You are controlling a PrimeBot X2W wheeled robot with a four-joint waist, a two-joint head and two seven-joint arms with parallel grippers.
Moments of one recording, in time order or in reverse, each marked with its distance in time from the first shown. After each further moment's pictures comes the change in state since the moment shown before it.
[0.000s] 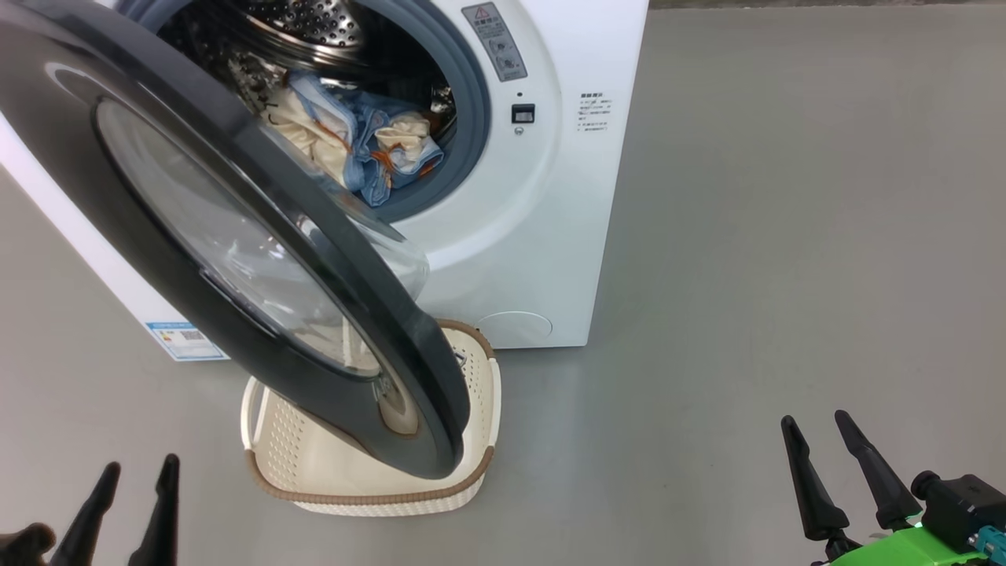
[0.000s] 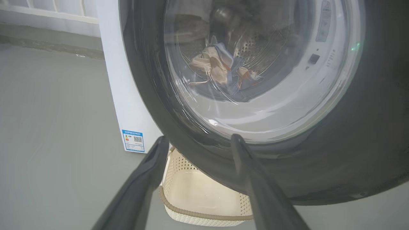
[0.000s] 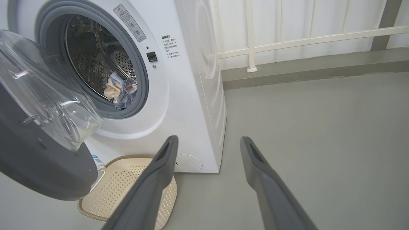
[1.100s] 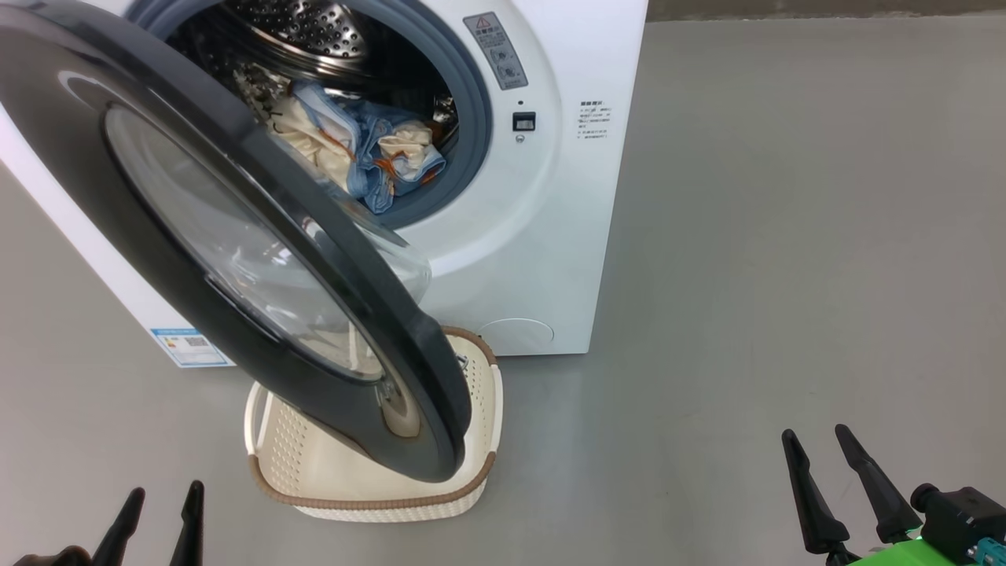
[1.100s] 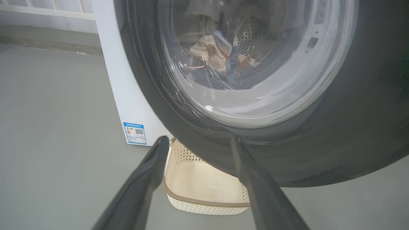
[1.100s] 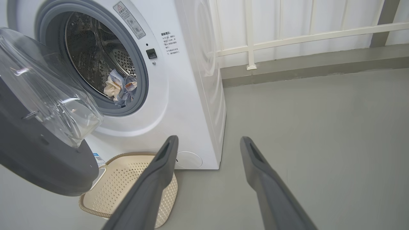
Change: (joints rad) left arm 0.036 -0.060 0.011 0.014 0.110 -0.001 -0.001; right arm 0.024 0.004 -0.004 0.005 0.000 0.000 0.000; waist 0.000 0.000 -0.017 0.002
